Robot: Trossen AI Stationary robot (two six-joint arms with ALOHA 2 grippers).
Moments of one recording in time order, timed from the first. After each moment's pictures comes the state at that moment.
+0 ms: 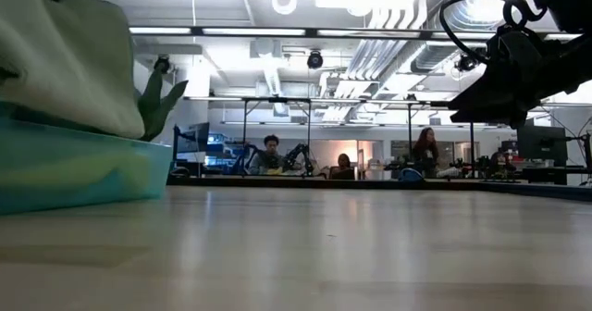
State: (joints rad) left arm -0.28 1.05 1.19 -1.40 -0.08 -1.63; right arm 0.05 0.41 0.11 -0.07 0.45 0.45
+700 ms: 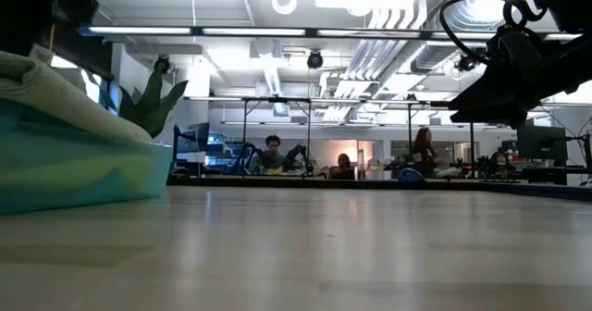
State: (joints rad) left arm -0.29 1.05 0.94 -1.46 -0.09 -1.60; right arm 0.05 0.41 0.11 -0.07 0.45 0.45
